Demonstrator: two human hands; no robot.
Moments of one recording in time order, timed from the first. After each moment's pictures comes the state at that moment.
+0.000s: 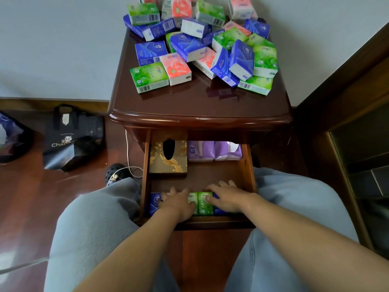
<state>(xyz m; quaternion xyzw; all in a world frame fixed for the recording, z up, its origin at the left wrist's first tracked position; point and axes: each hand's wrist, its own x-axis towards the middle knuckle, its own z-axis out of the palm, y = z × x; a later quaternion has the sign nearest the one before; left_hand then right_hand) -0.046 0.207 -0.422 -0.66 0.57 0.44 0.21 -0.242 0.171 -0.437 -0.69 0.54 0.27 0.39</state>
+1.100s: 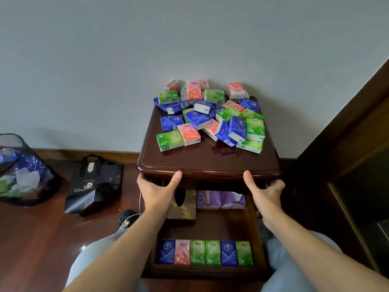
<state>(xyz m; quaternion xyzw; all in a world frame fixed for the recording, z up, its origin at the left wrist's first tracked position) 0.021 0.129 -0.321 -0.71 0.26 0.40 -0.52 -0.272 0.105 -0.339 -0.32 0.73 -0.48 0.38</state>
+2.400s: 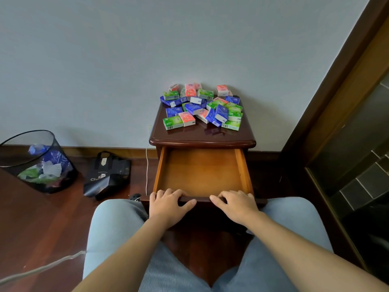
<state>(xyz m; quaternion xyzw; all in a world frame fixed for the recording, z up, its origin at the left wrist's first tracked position) -0.006 0.324 -0.294 -0.72 0.67 0.18 -0.01 -0.245 0.302 -0.283 -0.73 0.65 0.04 0.19</state>
